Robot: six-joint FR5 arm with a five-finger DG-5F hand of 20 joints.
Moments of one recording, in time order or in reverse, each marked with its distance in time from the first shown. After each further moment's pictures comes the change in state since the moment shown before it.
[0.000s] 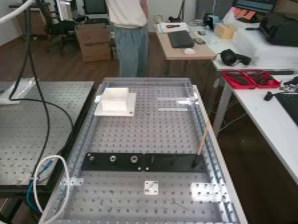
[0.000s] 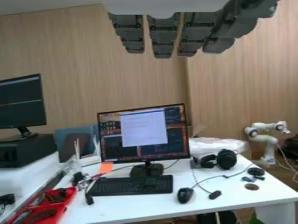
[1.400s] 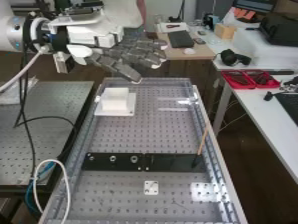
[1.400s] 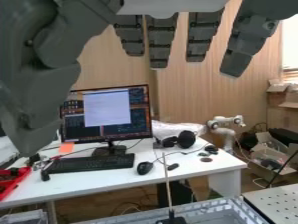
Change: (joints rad) arm -0.008 0.007 -0.317 0.291 0.149 -0.043
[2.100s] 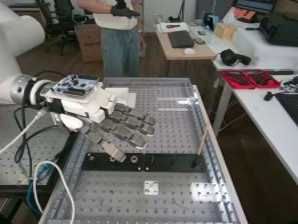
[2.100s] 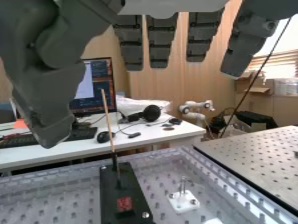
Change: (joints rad) arm -0.137 -0.187 -0.160 0.292 0.000 0.018
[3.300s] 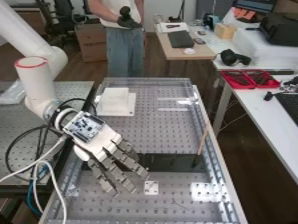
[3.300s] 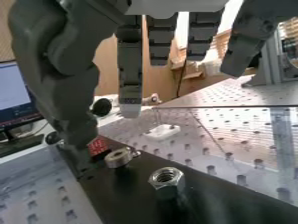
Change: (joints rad) arm 0.180 -0.236 -0.045 0.270 0.464 0.213
